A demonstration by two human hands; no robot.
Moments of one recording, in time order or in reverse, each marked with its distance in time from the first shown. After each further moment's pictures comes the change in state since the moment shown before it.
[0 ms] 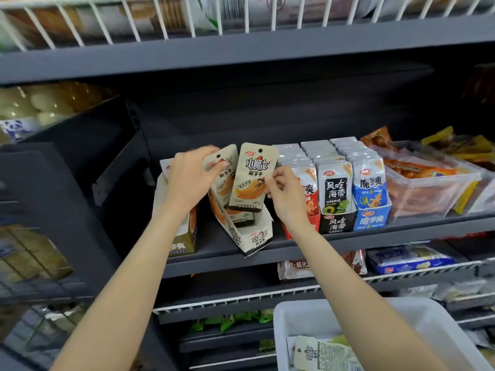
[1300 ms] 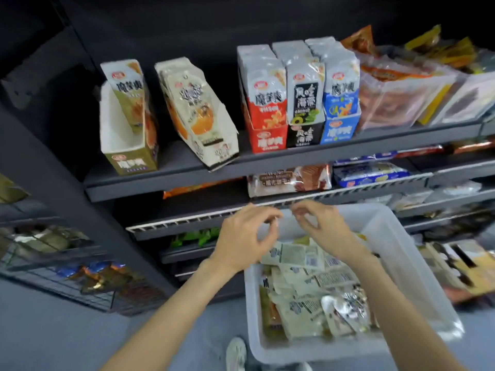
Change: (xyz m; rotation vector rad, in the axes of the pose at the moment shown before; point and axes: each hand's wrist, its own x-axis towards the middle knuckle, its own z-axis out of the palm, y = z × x) left_hand -0.235 0.065 0.096 -0.278 -0.340 0.275; right_hand -0.167 0.128 -0.139 -0.522 -0.416 -0.042
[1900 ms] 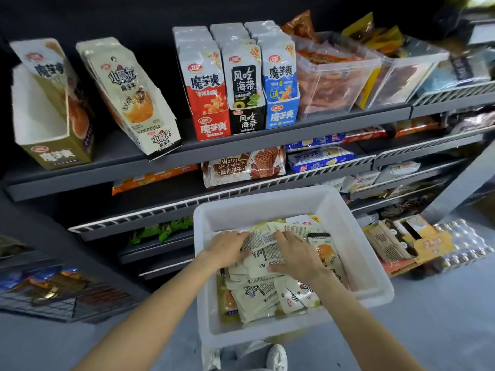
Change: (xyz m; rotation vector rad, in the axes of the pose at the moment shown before) left_hand -0.026 -0.034 0.123 0.319 -0.978 -0.280; right_hand -0.081 0.059 0.025 -0.452 -0.380 0.273
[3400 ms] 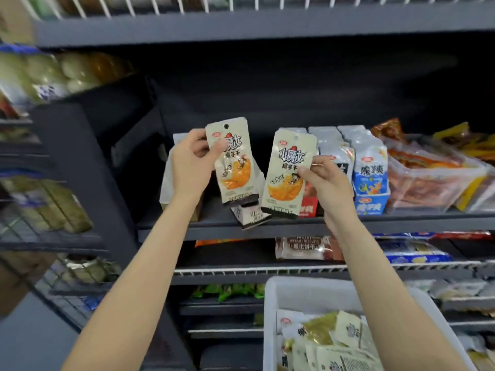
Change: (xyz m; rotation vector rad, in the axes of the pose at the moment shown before) left_hand -0.142 -0.099 -0.282 -0.959 1.465 -0.045; right_hand 0.101 -0.154 -0.238 1.366 0.531 -0.314
